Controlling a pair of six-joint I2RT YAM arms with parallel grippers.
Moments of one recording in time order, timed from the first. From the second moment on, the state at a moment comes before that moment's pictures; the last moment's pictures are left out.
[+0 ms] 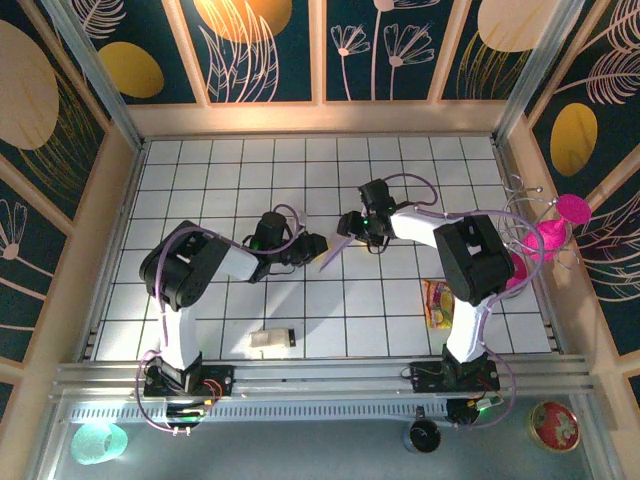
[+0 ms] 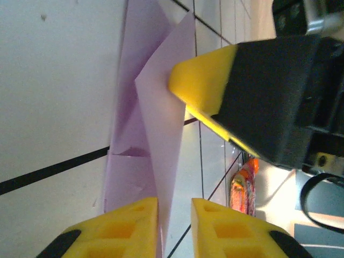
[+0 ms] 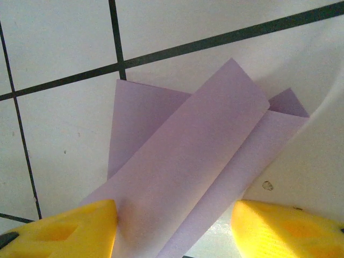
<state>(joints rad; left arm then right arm) -0.57 1.94 0.76 0.69 0.61 -1.06 0.48 1.90 1.12 -0.26 -0.20 0.68</state>
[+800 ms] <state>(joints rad) -0.61 1.87 0.77 0.45 0.49 -0.94 0.48 1.90 1.12 -0.26 -0.20 0.70</state>
